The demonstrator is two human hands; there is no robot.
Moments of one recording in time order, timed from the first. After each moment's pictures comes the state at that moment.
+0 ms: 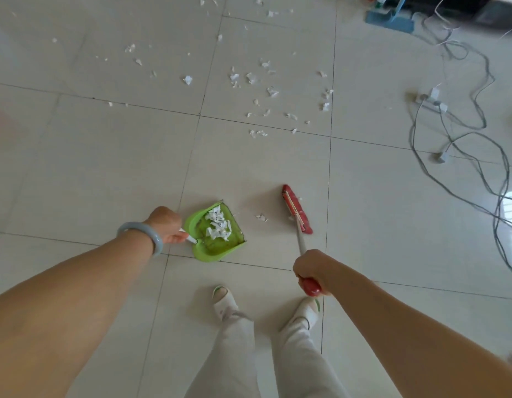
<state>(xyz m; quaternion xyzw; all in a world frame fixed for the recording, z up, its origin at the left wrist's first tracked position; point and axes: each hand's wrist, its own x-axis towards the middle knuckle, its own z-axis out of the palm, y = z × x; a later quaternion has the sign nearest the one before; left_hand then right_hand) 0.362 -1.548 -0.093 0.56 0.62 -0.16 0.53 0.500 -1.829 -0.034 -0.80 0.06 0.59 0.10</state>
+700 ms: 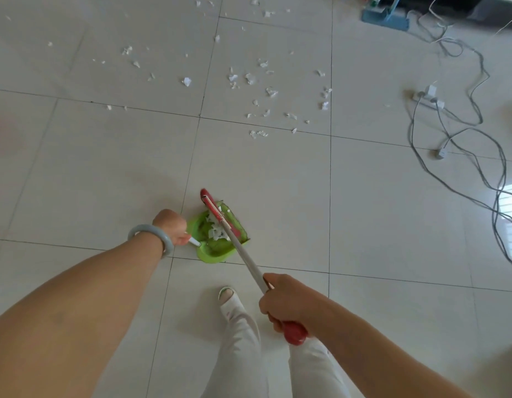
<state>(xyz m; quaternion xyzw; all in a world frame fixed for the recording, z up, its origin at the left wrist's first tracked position) 0.354 -1.532 -0.102 0.59 0.61 -0.16 0.50 0.416 -1.791 0.032 -0.74 0.00 0.64 0.19</state>
